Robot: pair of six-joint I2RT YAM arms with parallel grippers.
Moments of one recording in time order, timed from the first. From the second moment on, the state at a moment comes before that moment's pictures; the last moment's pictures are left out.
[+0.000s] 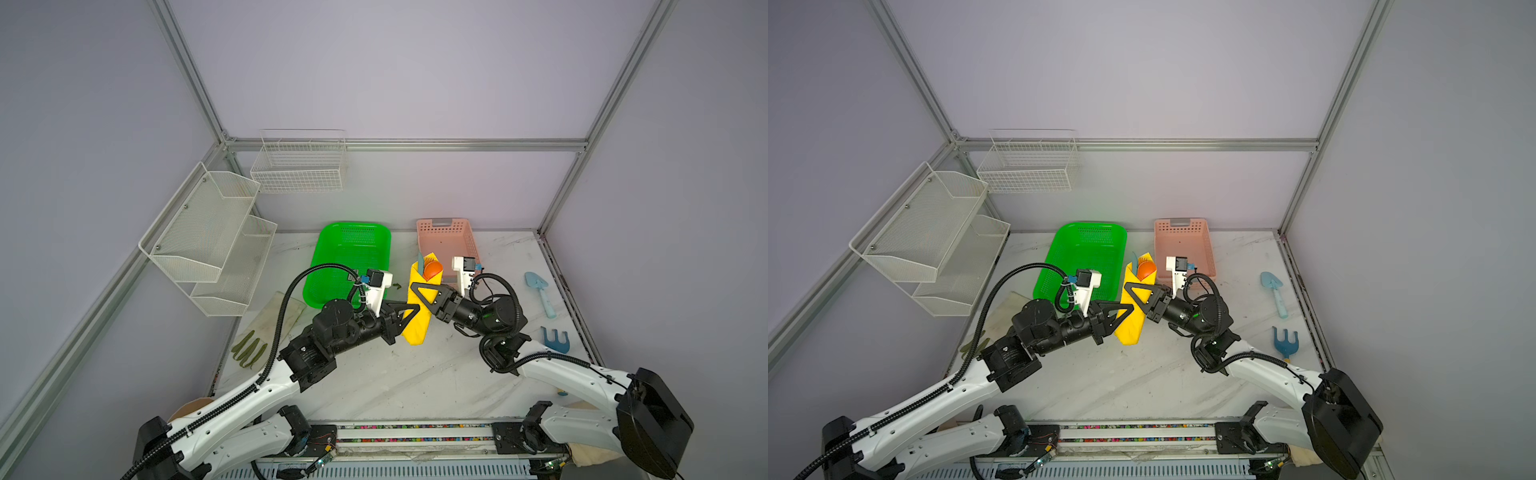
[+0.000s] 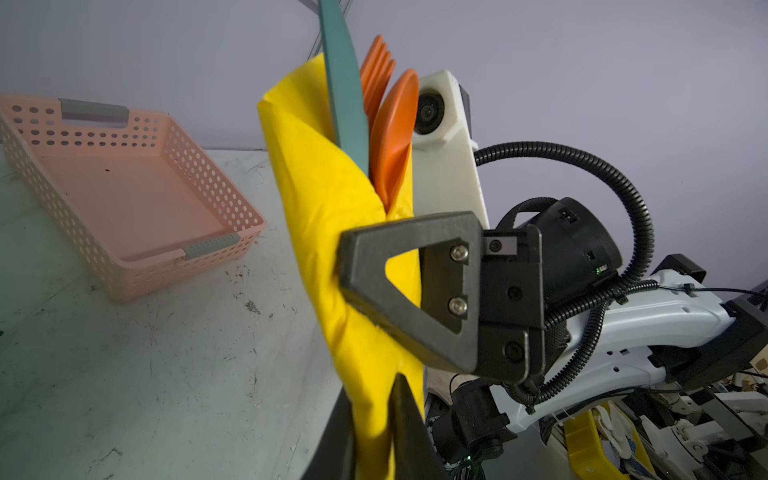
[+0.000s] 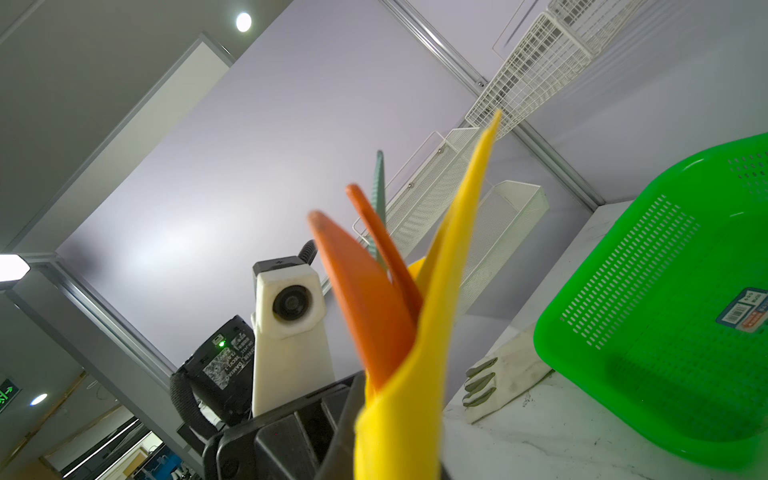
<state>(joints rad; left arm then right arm) -0.82 0.95 0.78 0.10 0.25 -0.58 0.75 1.21 0.63 0.94 -0.42 1.03</state>
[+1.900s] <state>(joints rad) -0.75 0.91 0.71 0.32 0.40 -0.73 0.75 1.12 0.59 0.94 -0.56 0.99</state>
